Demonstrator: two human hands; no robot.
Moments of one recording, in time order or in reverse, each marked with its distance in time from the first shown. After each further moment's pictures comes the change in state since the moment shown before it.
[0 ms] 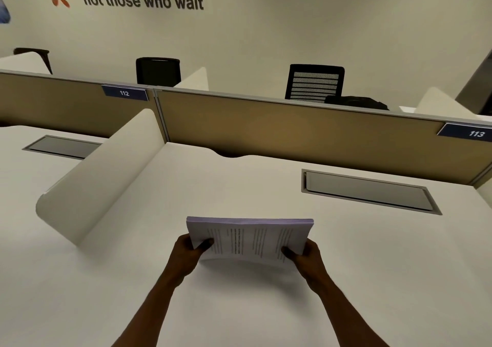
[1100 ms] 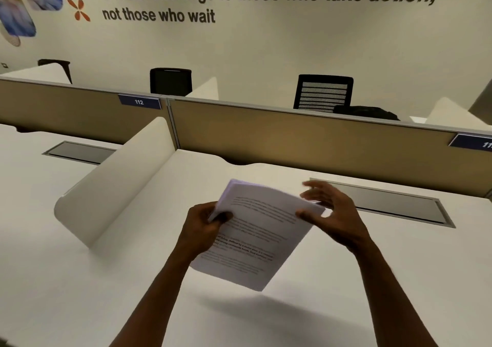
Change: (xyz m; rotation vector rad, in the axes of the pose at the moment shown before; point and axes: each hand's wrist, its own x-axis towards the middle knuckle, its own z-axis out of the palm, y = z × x) left_hand -0.015 0.121 -0.002 0.072 0.018 0.391; right_hand -0.005 -0.170 -0.024 -0.403 -0.126 -0.541
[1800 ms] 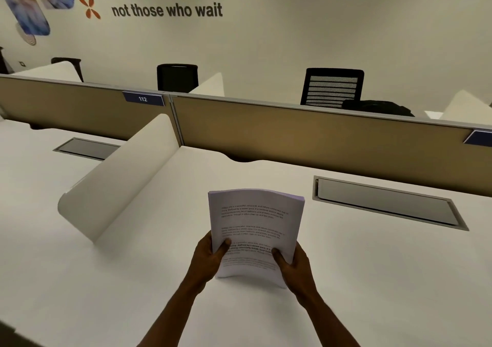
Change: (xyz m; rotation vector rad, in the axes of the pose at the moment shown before) left_hand -0.042 -0.070 0.050 -0.207 0.009 -0.333; right_hand -0.069 0.092 0.123 0.328 0.086 0.419
